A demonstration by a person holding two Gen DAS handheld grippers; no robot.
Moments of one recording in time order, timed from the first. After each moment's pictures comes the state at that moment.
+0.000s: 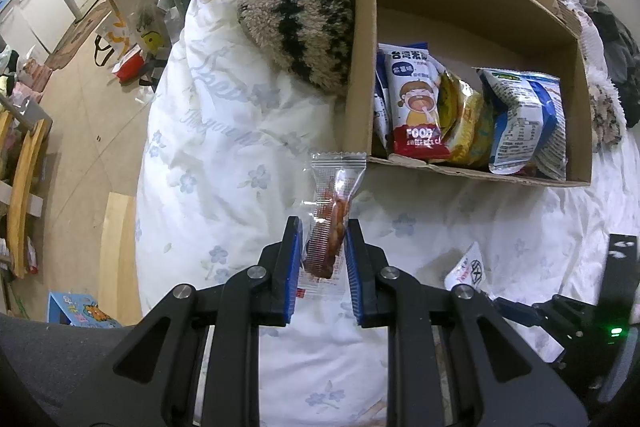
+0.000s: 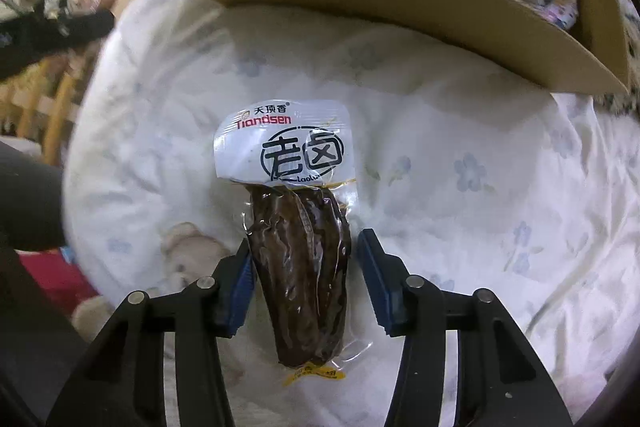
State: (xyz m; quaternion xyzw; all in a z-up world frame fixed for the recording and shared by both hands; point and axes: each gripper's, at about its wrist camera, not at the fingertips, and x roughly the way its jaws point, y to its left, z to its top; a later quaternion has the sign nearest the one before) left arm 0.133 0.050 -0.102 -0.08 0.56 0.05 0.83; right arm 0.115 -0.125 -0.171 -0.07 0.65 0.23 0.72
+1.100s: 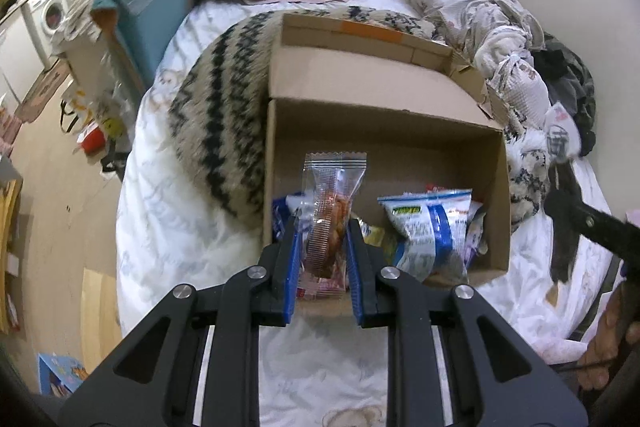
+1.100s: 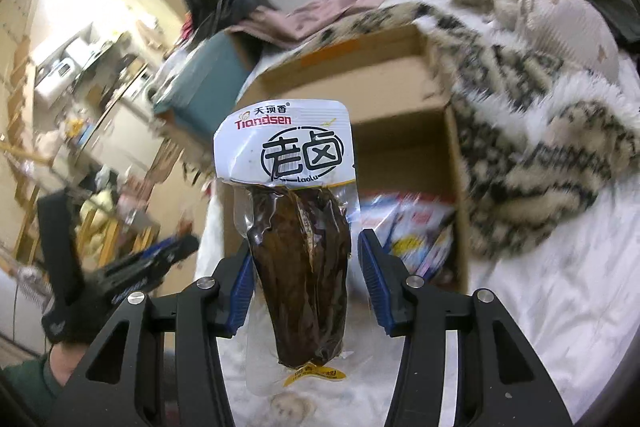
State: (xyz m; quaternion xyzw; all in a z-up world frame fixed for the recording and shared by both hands) left arm 0.204 0.015 -0.012 -0.08 0.47 -0.02 0.88; right arm 0.213 -0.229 -0.003 0.16 0.45 0.22 0.85
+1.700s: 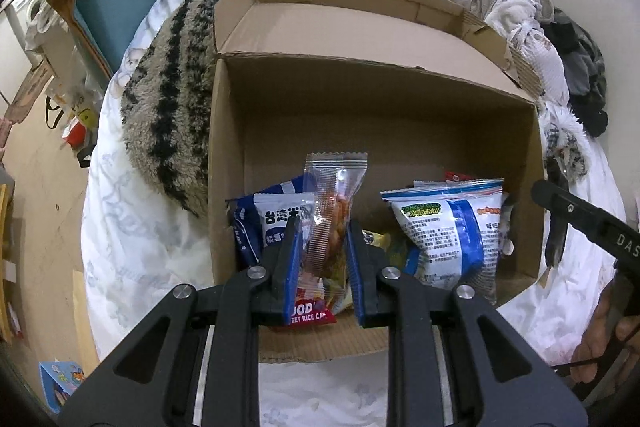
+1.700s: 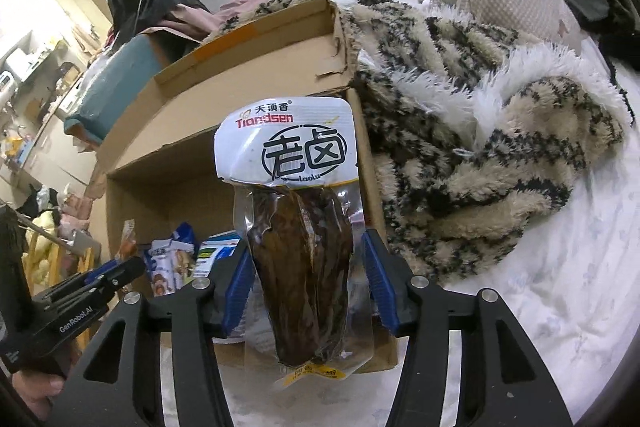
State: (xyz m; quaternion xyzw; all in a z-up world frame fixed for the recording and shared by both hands) left arm 0.243 -0.006 -0.067 -0.07 0.50 -0.03 0.86; right arm 0.257 -0.253 -0.064 0.13 0.48 0.12 0.86
